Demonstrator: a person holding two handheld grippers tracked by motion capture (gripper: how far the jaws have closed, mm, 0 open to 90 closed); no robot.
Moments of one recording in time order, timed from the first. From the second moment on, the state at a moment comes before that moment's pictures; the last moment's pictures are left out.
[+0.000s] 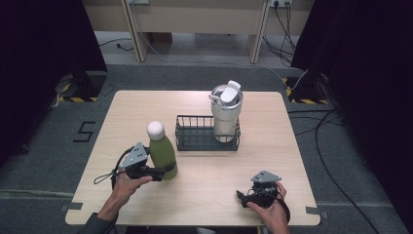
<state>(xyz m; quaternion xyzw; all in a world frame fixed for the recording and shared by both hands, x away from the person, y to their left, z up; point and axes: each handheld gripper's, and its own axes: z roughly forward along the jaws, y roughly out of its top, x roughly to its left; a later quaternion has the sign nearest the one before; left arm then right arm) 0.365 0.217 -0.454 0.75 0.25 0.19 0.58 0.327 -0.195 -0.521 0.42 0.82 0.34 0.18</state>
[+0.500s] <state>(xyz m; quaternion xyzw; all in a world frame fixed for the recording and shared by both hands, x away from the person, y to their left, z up) 0.371 0.206 -0.432 0.76 0.23 0.19 0.58 0.327 -0.195 -0.521 0.42 0.82 0.34 0.18</state>
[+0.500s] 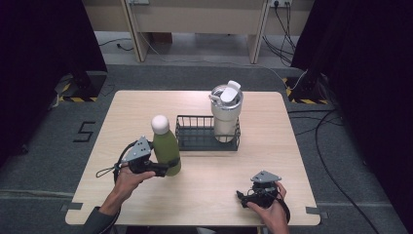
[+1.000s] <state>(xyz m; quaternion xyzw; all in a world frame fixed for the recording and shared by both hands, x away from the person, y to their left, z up) 0.386 0.192 -0.397 0.76 0.22 0.20 0.58 0.327 -0.195 -0.521 0.42 0.82 0.34 0.18</state>
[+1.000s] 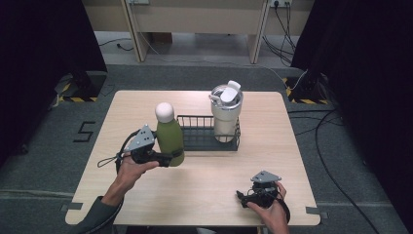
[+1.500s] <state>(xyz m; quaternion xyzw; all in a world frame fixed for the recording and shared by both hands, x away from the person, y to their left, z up) 0.415 0.177 -0.368 0.76 0.22 0.20 0.58 0.327 -0.195 -0.521 0.42 0.83 0.34 0.18</state>
